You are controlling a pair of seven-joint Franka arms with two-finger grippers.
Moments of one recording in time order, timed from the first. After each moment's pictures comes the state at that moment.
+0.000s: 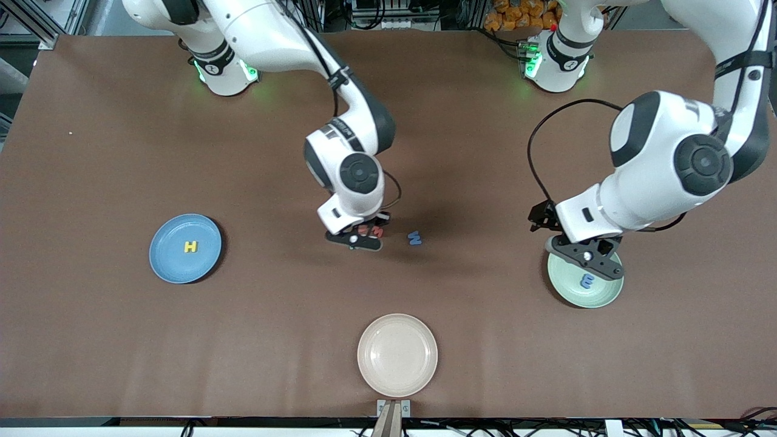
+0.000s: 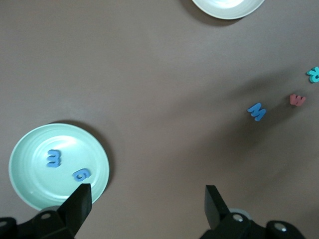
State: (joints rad) left arm -0.08 0.39 -0.27 -1.49 -0.02 1.87 0.17; right arm 0.81 0.72 -0.21 -1.38 0.15 1.96 0.72
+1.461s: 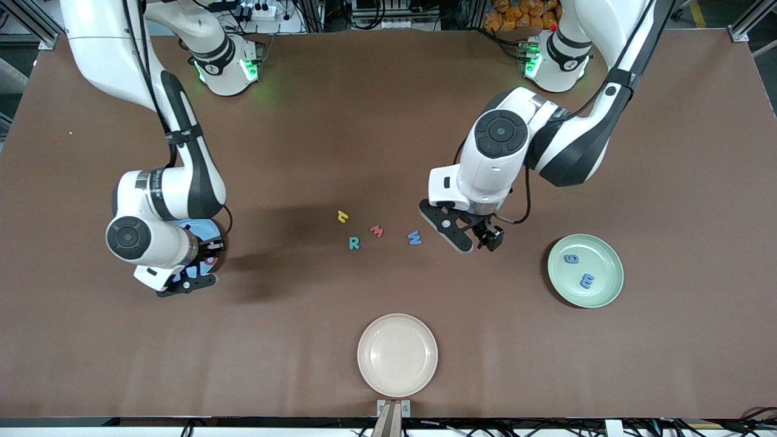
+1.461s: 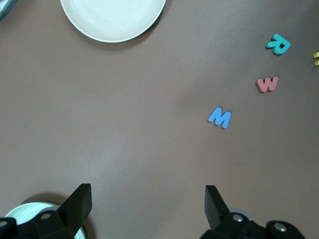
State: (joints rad) left arm -0.29 0.49 -0.37 -1.49 0.24 2.01 0.16; right arm 0.35 0.56 -0.29 -1.72 0.06 2.09 -0.22
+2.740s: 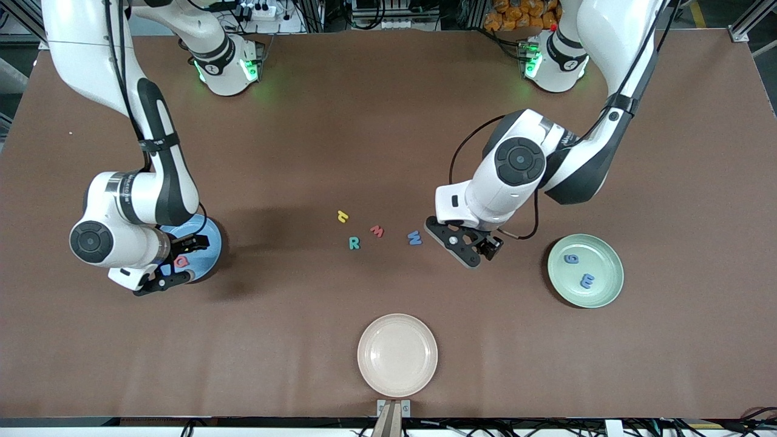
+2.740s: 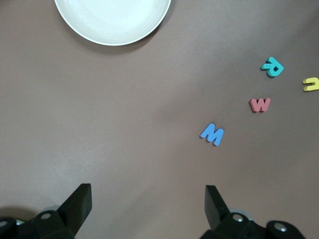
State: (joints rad) left arm -0.26 0.54 -0.36 -1.49 0.13 2.07 0.16; right arm 0.31 0.56 -0.30 -1.71 0.09 2.05 -0.32
